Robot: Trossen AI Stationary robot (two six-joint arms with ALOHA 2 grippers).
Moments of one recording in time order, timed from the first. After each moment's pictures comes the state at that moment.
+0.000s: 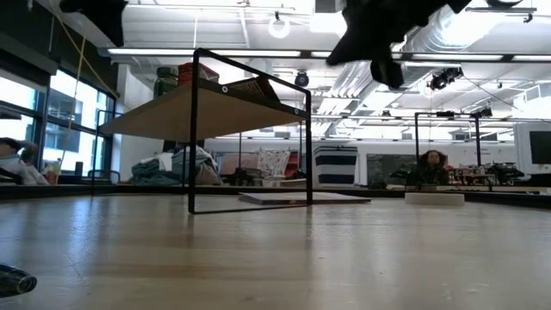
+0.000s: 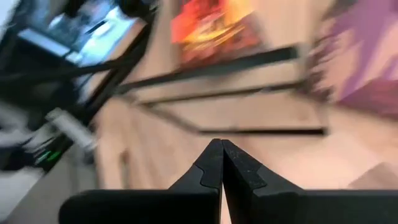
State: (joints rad) left arm 0.47 1.02 1.44 -1.45 -0.40 -0.47; right arm -0.02 1.32 0.95 -0.26 0.02 0.79
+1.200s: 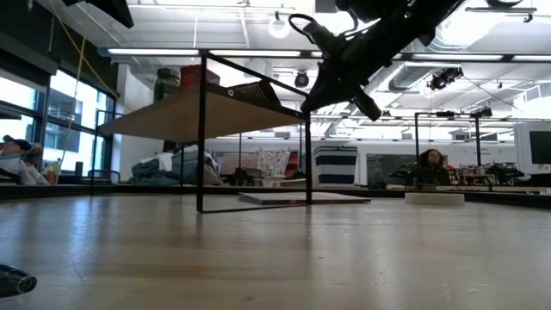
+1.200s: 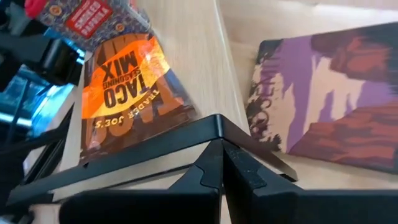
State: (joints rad) left arm 0.52 0.92 1.44 -1.28 -0.38 -0.39; right arm -0.11 1.50 0.95 -0.09 0.19 0.86
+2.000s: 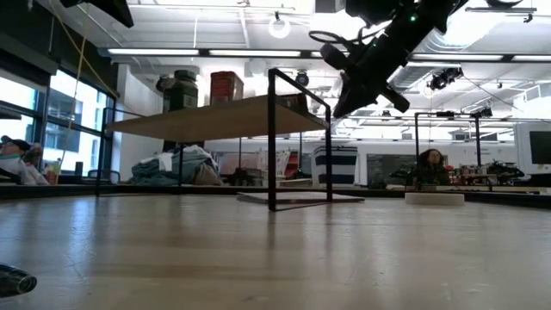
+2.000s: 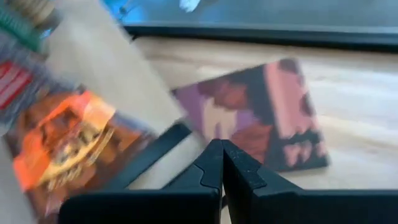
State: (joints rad) left arm 0.52 0.92 1.44 -1.29 -0.34 -0.47; right arm -0.19 1.40 0.95 -0.31 0.48 0.89
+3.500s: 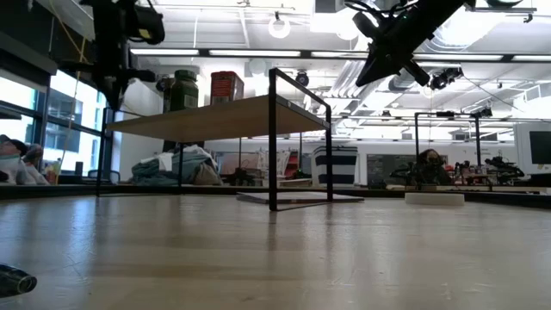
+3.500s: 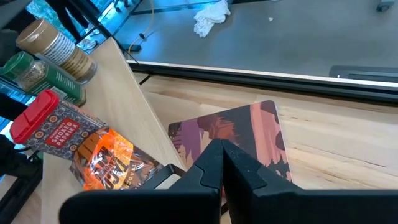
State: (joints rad) left arm 0.97 1.20 1.14 -1.16 -0.38 -0.66; right arm -0.30 1.14 0.95 -0.42 0.39 0.78
